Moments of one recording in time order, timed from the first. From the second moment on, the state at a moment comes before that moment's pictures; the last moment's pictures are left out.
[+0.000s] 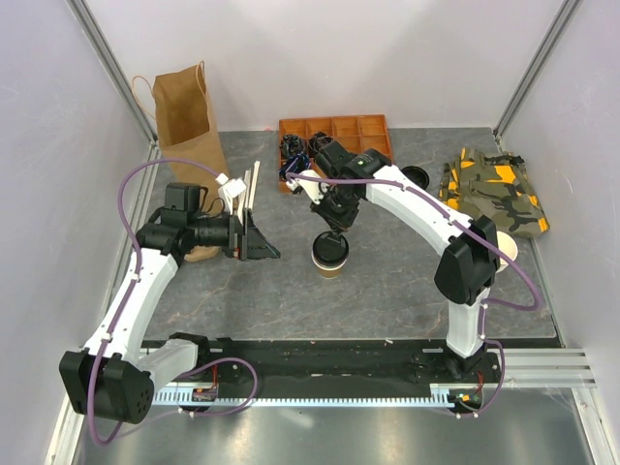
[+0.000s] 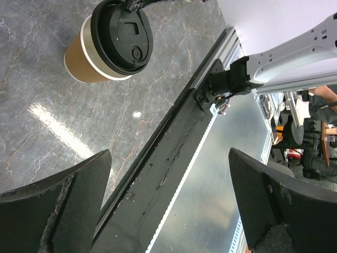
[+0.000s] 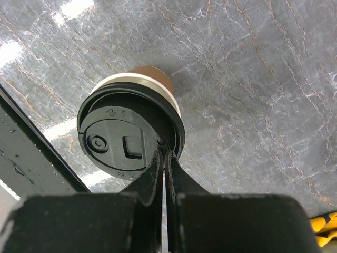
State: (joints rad) left arm -0.15 1.07 0.97 -0.73 1.00 -0.15; right arm 0.70 1.93 1.86 -1.16 -0.20 -0.37
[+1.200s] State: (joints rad) left arm -0.15 1.08 0.96 -0.70 1.00 -0.17; right arm 0.70 1.95 1.82 -1.13 -0.21 -0.38
